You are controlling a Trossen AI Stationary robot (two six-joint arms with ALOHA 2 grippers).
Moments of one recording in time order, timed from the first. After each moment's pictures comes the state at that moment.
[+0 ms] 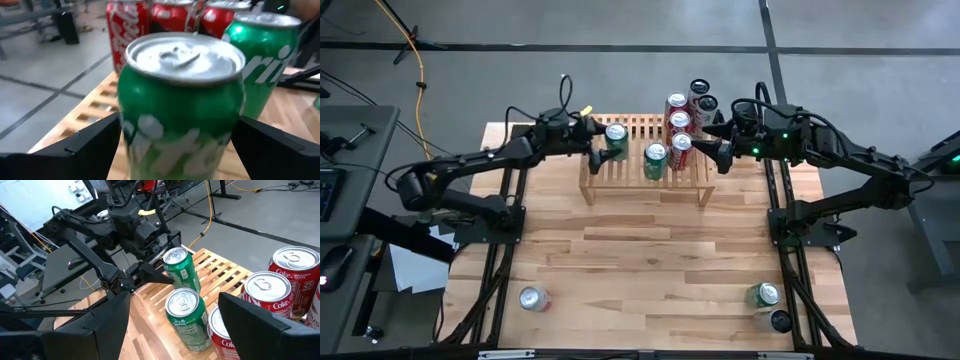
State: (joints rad) left arm 0.59 1.24 0.76 0.22 0.29 0.06; right arm -0.16 1.10 1.41 -0.60 0.19 0.45
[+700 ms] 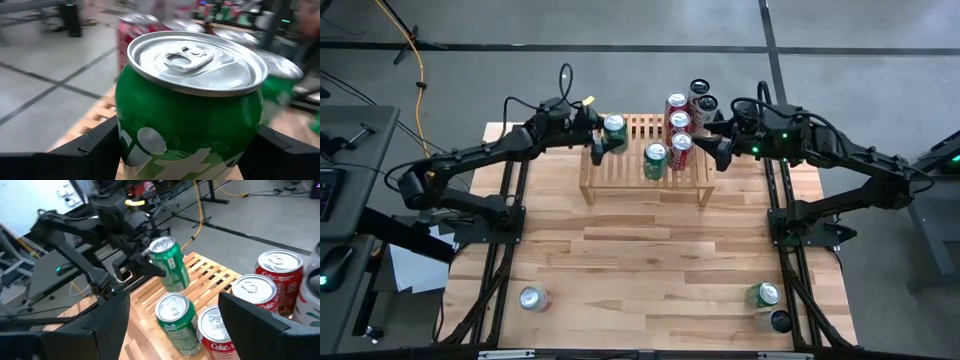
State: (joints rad) left arm 0.59 1.25 0.91 0.09 0.27 -0.02; right arm -0.16 1.10 1.41 -0.60 0.25 0.45
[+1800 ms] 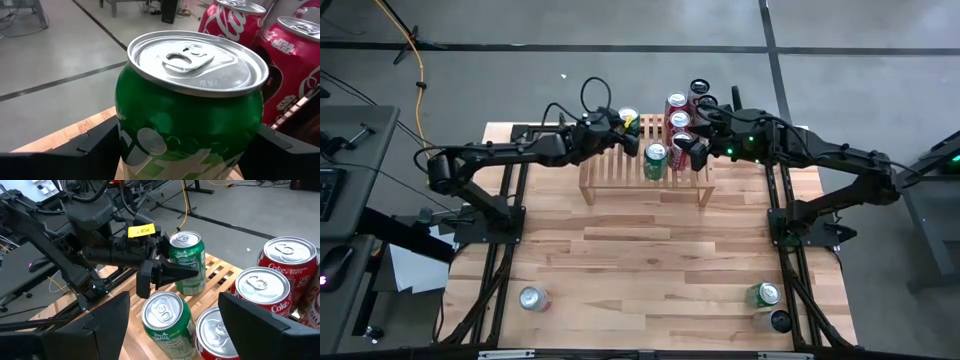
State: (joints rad) left arm 0.38 1.51 1.07 0.07 -0.41 -0.34; right arm -0.16 1.23 1.41 -0.56 0.31 0.47
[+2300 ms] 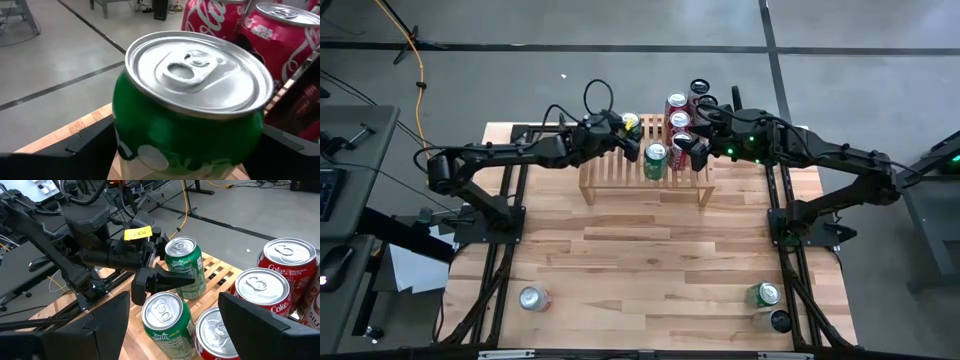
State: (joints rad) left arm 0.36 1.50 1.07 0.06 -0.39 -0.27; right arm -0.16 1.23 1.41 -0.56 0.31 0.46
